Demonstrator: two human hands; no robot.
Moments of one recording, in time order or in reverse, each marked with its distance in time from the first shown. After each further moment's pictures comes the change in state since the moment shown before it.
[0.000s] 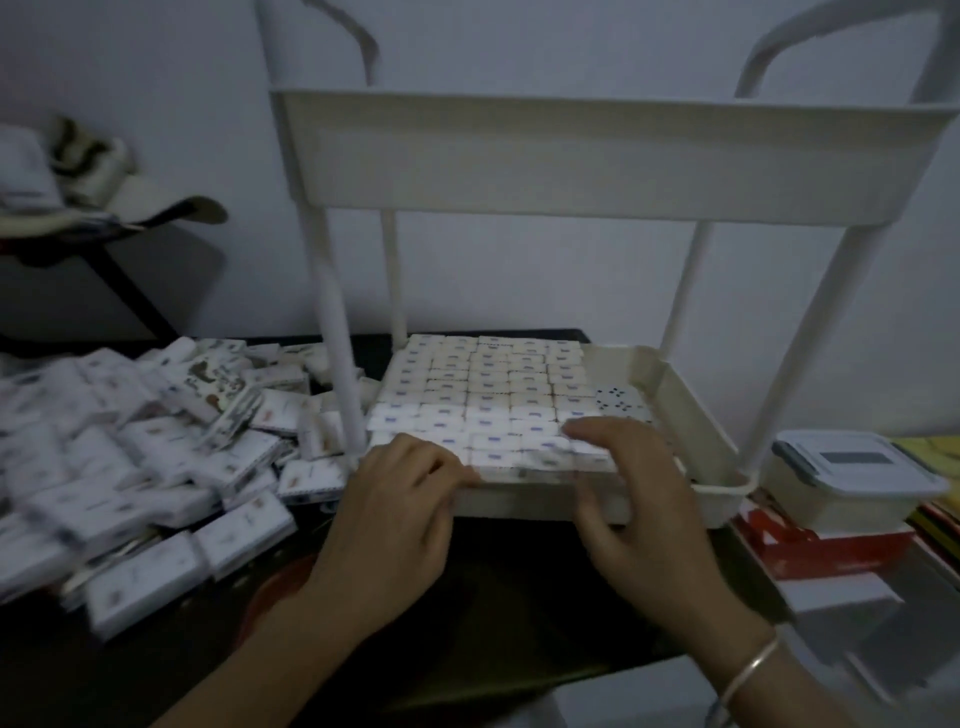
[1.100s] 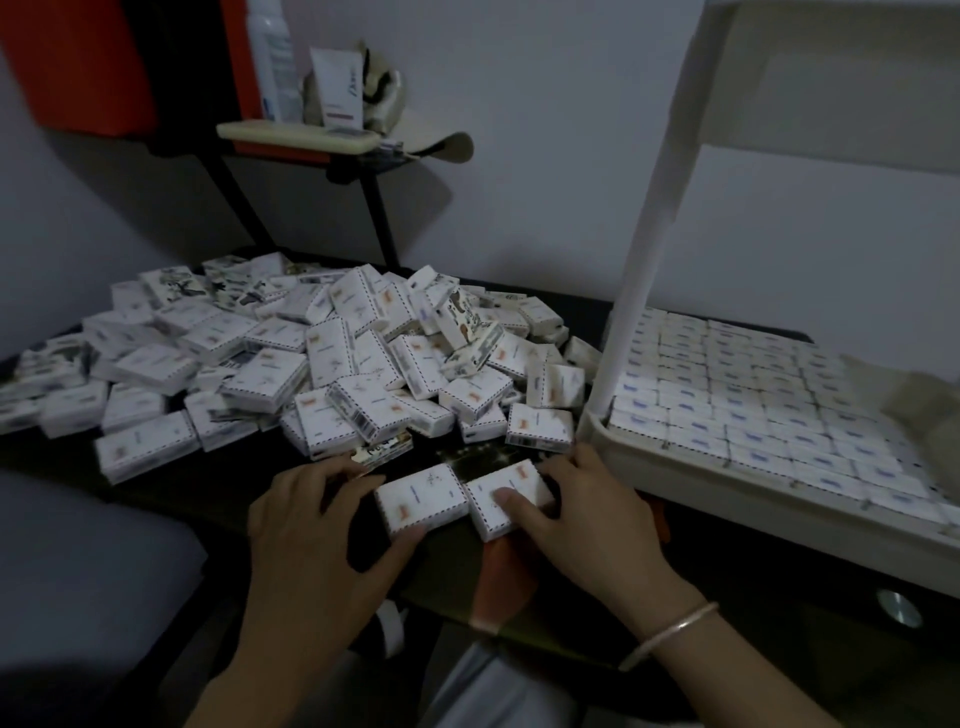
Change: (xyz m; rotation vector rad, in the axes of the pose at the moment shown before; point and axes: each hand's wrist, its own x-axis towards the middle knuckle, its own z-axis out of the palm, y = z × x) left_hand -0.184 -0.092 -0.080 0.344 0.151 -0.709; right_hand 0.024 -0.123 0.167 -0.211 -0.577 0.128
